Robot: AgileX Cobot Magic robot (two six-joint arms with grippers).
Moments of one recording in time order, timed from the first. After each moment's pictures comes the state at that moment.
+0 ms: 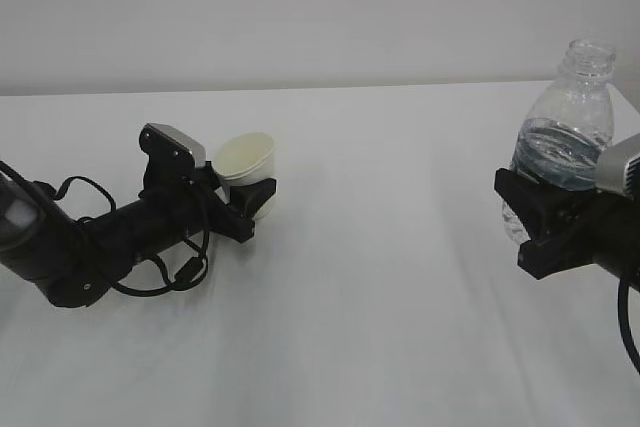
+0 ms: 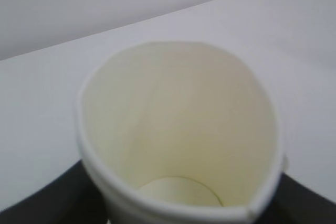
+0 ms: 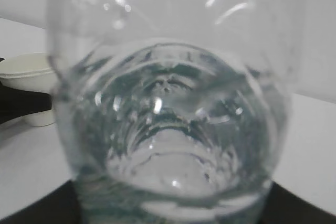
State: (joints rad) left arm -0.28 2.35 -0.97 0.42 -1.14 -0.13; right arm 0.13 1.62 -0.28 -0.31 -1.12 -0.02
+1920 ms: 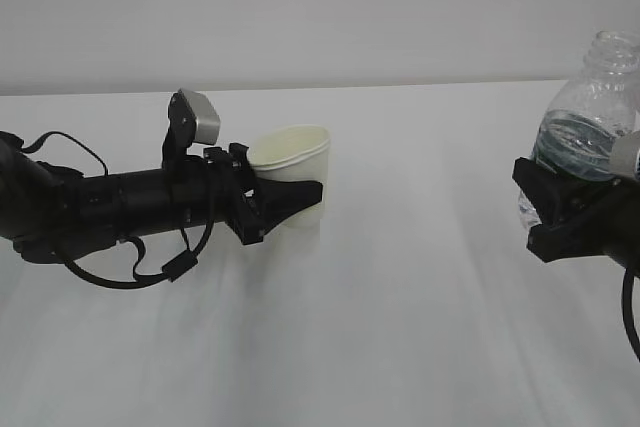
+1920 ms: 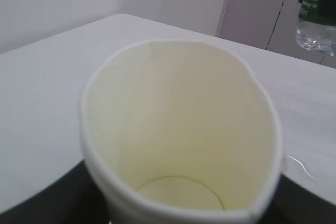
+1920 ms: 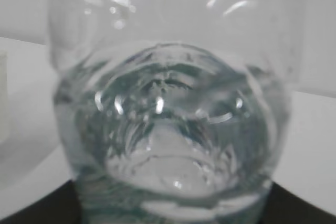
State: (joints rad) left arm -0.29 2.18 -0.97 0.94 -1.14 -0.52; right arm 0.13 1.62 -0.28 -0.20 -1.12 -0.02
